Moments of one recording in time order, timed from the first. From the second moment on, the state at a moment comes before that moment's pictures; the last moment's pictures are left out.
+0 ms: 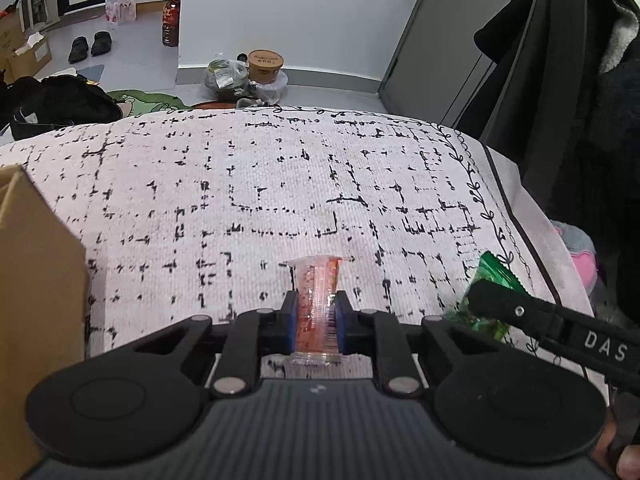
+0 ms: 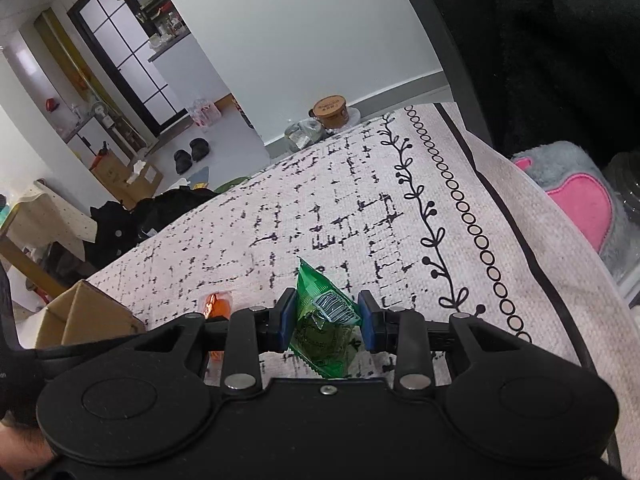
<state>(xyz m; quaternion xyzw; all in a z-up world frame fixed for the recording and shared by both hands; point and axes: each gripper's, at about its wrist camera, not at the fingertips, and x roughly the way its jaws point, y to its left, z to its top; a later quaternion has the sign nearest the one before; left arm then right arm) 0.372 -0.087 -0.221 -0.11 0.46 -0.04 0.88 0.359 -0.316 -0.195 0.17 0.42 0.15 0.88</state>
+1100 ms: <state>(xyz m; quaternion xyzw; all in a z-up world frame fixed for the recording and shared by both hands) 0.276 -0.022 -0.125 -0.17 0.38 0.04 0.91 0.331 -0.246 -0.137 0.19 0.34 0.24 0.89</state>
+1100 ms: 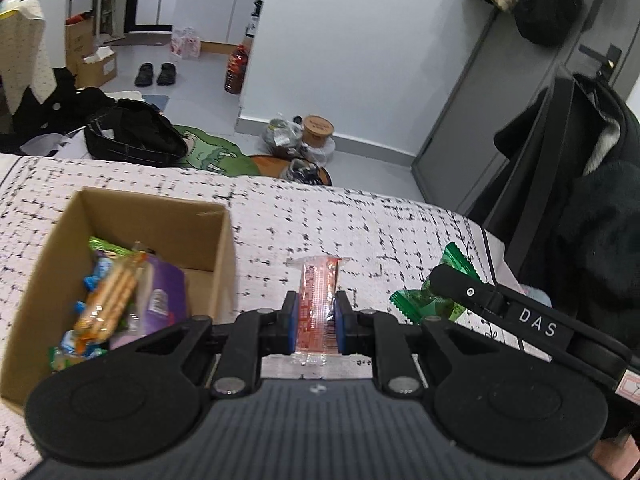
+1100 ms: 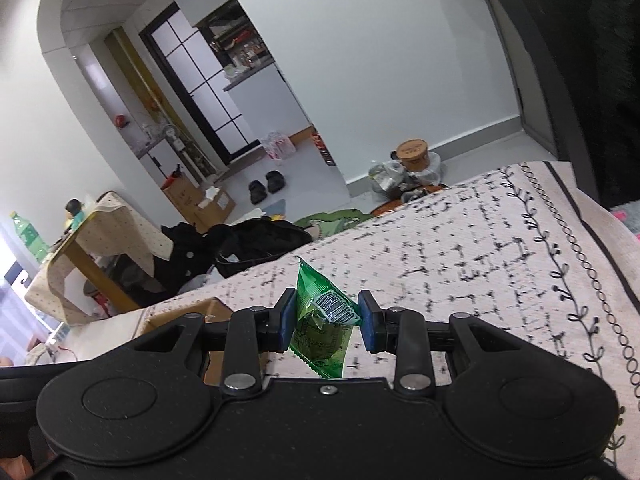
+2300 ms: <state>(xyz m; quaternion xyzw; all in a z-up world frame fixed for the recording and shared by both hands) 0.213 0.077 -0.128 -0.22 0.40 0.15 0.88 0.307 -0.175 -0.120 0.17 0.34 0.31 0.87</state>
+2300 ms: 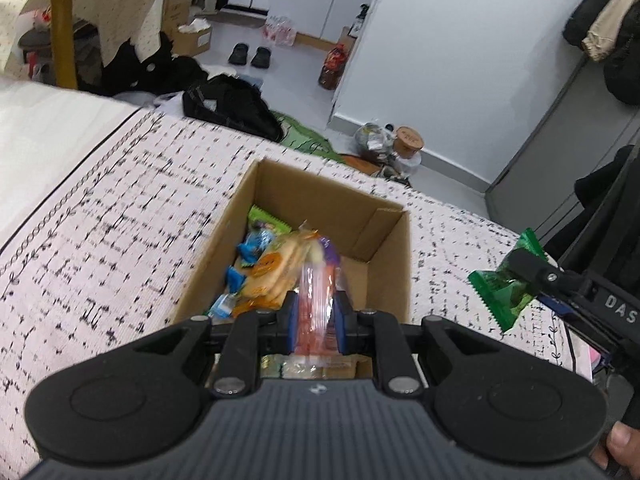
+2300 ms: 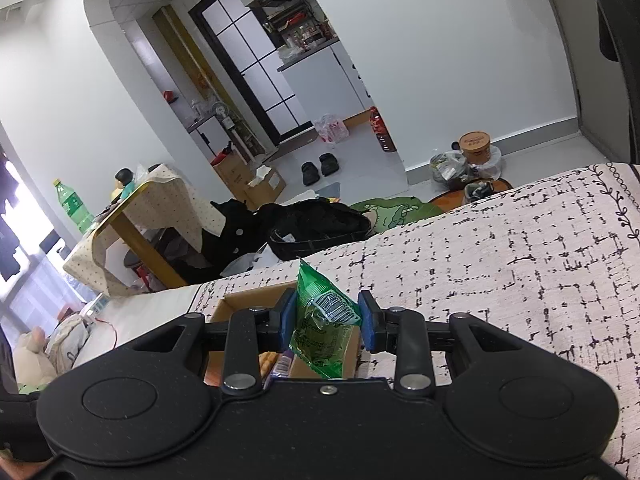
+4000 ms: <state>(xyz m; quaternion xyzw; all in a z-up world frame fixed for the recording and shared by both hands) 0.160 0.076 -0.076 -0.18 0.40 0.16 0.88 0.248 -0.193 -0.059 0.12 0.32 0.33 0.88</state>
